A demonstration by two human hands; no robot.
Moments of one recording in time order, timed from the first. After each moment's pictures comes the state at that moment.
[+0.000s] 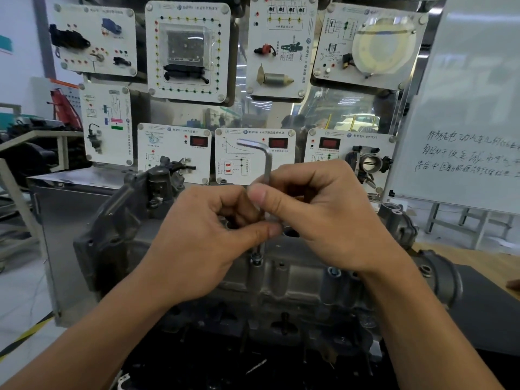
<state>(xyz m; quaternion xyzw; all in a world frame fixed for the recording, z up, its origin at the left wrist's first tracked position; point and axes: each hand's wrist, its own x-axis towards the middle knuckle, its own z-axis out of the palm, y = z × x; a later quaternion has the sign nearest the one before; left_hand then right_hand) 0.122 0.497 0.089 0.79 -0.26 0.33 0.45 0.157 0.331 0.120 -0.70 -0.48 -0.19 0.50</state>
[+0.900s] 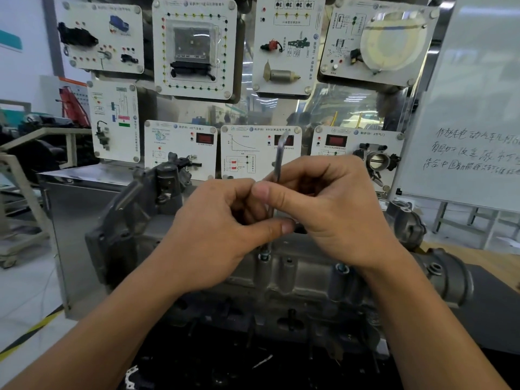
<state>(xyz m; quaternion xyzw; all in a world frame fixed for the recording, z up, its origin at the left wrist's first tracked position) 0.128 0.500 0.089 0.80 -0.25 0.31 0.44 0.158 0.336 0.116 -0.66 -0.46 -0.20 0.56</state>
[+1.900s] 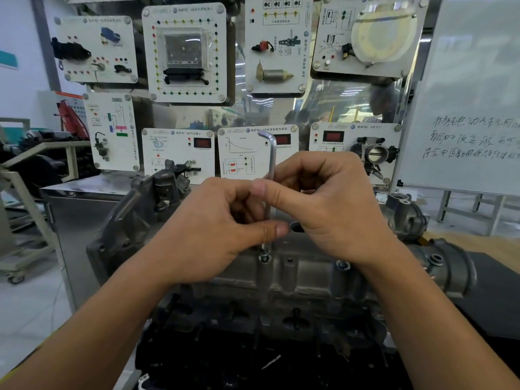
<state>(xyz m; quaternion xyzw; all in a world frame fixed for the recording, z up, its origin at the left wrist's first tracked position) 0.129 0.505 0.104 0.84 -0.26 0.24 0.42 0.159 0.337 0.114 -0.67 -0.42 -0.25 0.55</state>
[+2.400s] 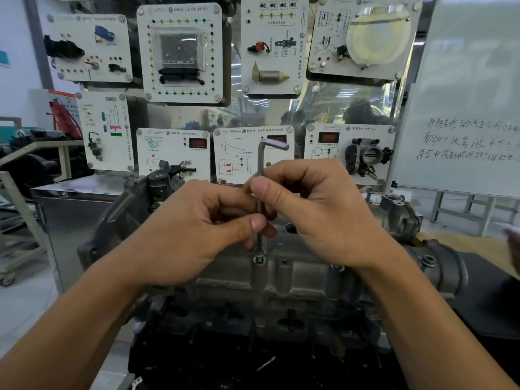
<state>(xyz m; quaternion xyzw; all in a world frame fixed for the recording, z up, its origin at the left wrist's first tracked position) 0.126 0.517 0.104 0.81 -0.33 0.18 0.44 0.160 0.334 0.116 -0.68 -0.48 -0.19 0.52</state>
